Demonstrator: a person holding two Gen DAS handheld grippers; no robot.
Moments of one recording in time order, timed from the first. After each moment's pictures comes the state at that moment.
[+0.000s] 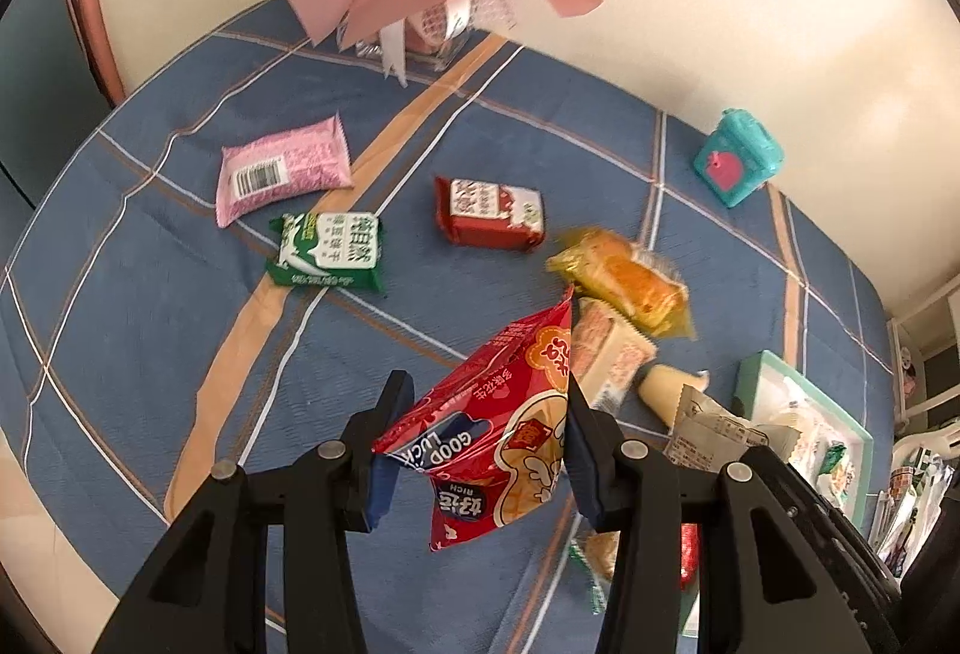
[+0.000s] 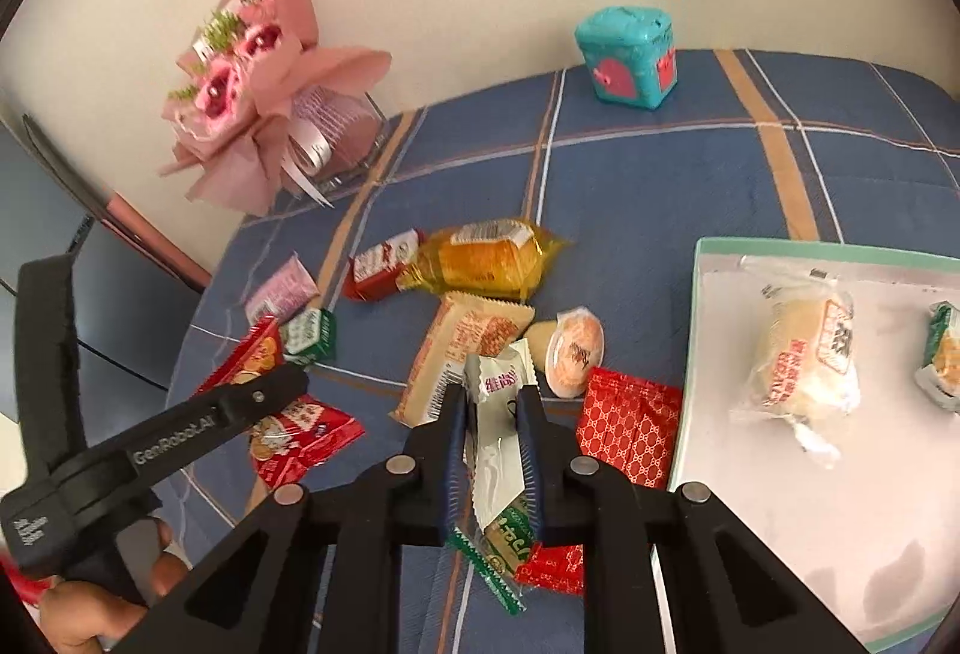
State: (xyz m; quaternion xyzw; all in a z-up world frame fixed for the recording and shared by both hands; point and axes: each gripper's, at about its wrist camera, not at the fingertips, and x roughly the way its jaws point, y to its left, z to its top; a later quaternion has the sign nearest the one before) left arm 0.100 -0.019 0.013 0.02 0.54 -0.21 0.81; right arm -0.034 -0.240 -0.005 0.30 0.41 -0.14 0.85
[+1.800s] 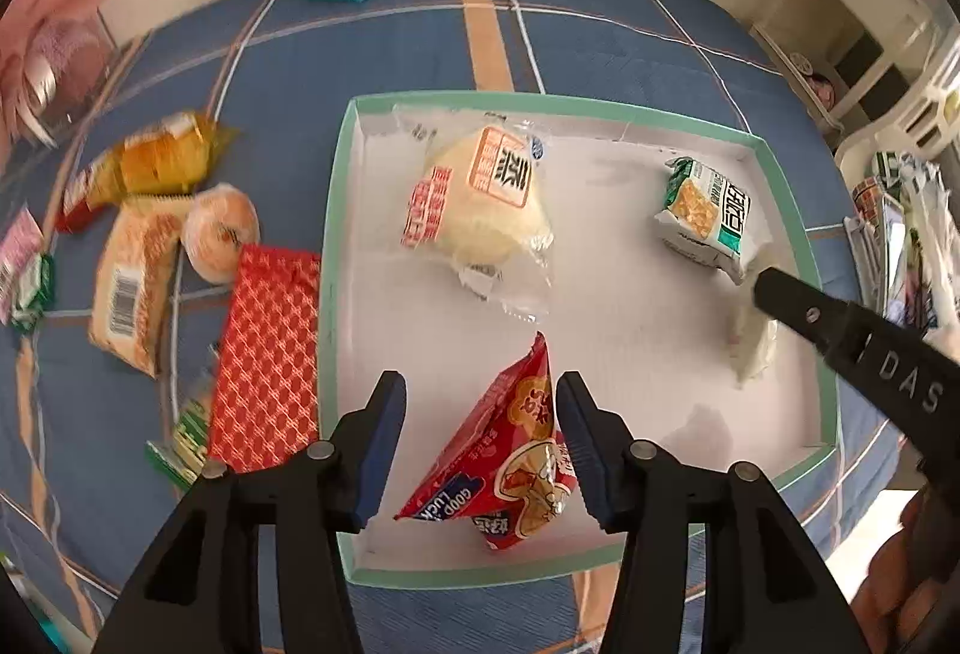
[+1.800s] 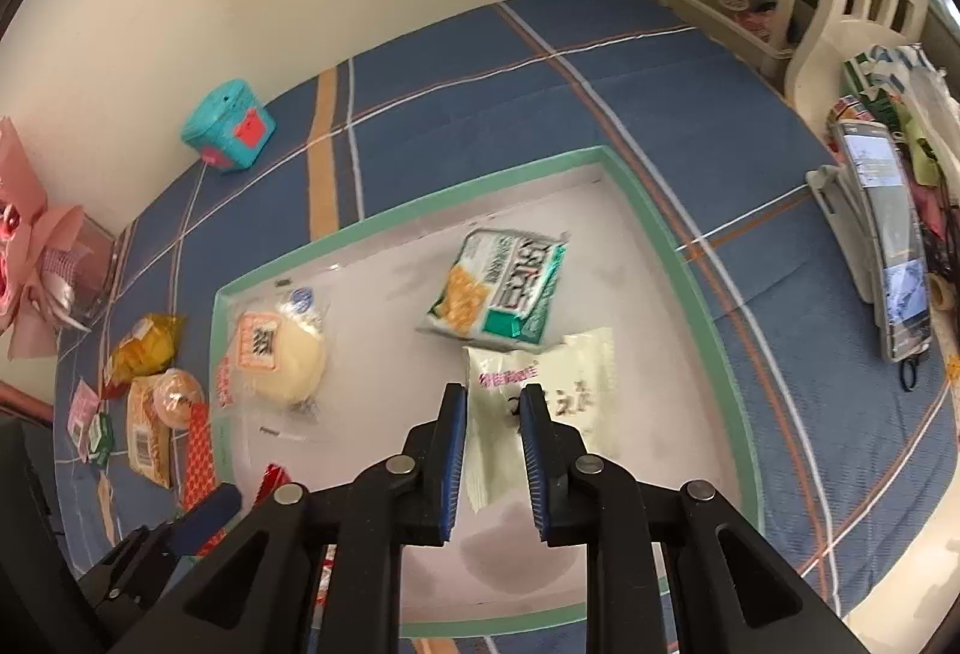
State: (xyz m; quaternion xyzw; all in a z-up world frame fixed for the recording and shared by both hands) left arm -0.080 -0.200 -0.031 0.22 0.56 -0.38 0.70; right arm -0.205 -0.373 -0.021 0.35 0.43 -0.38 0.74
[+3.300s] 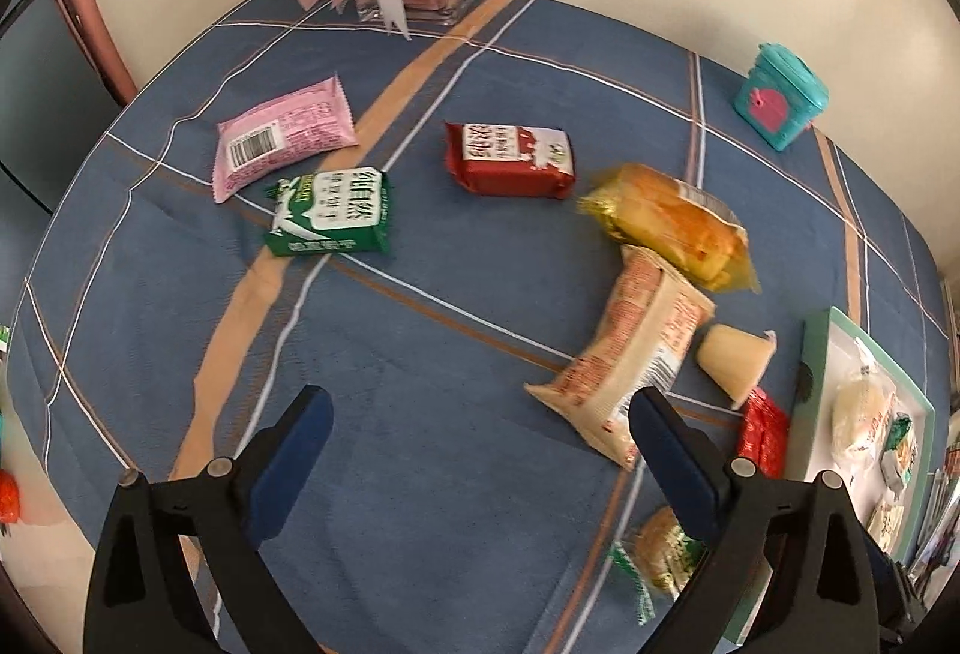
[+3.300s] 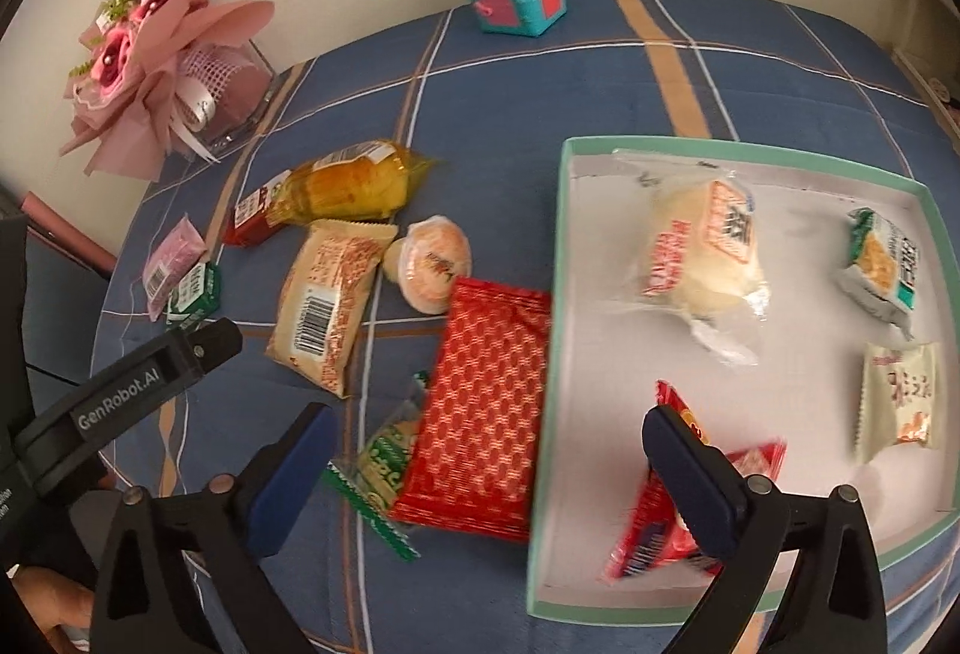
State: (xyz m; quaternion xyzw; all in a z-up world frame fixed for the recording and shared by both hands) left arm 0.095 -0.034 -0.023 0.09 0.56 -0.17 0.81; right arm -0.057 -0.242 -0.042 0.28 0.49 -0.23 0.79
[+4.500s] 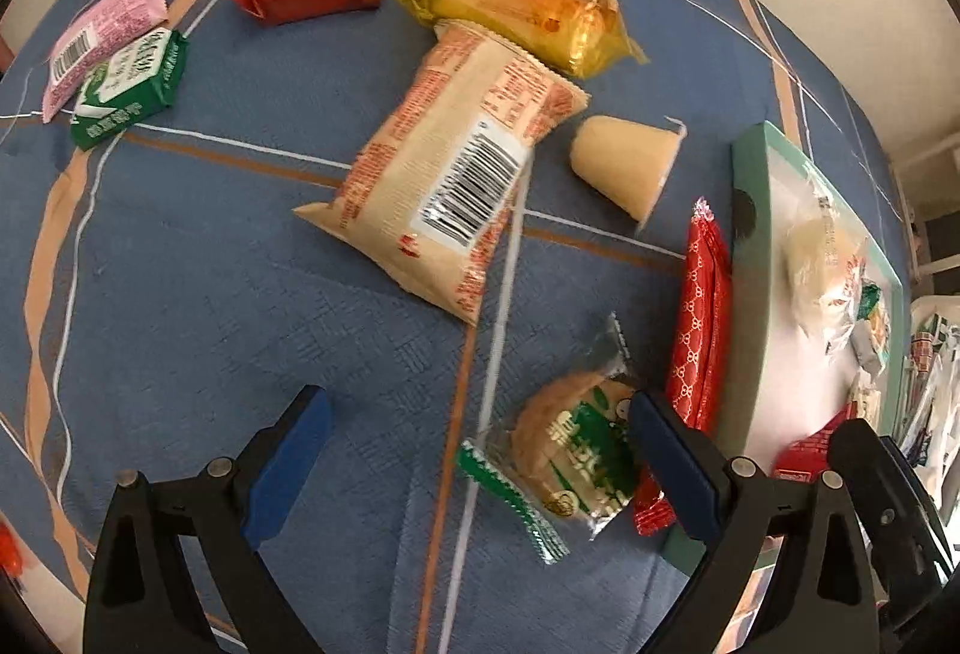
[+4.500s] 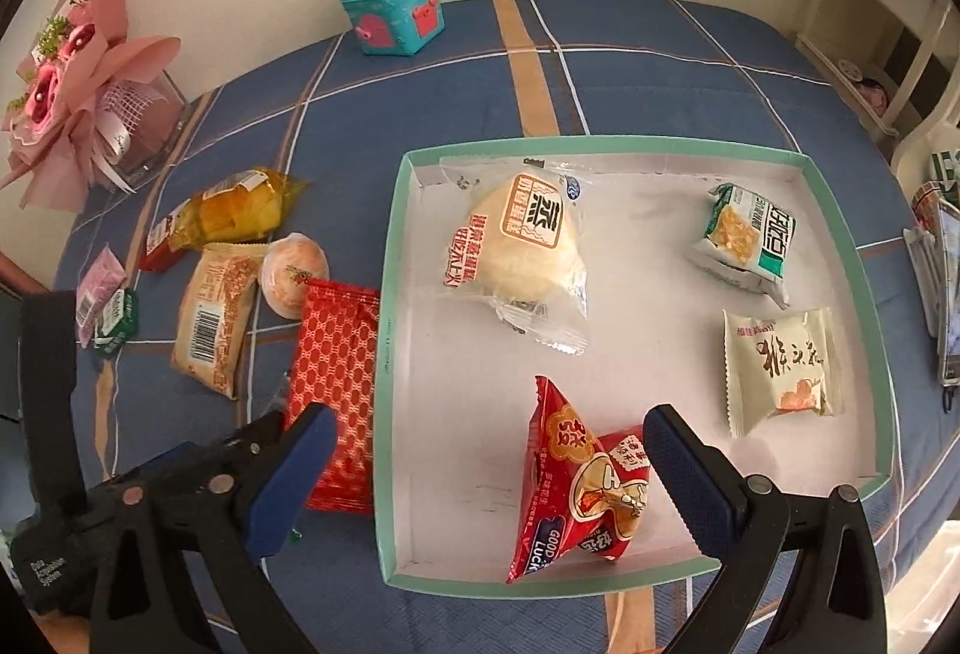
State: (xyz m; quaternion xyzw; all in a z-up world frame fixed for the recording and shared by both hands) left arm 0.047 -0.093 -0.079 0.11 0.65 -0.27 0.70; right arm -0.106 -0.273 -0.028 0.26 0.50 -0.32 0.76
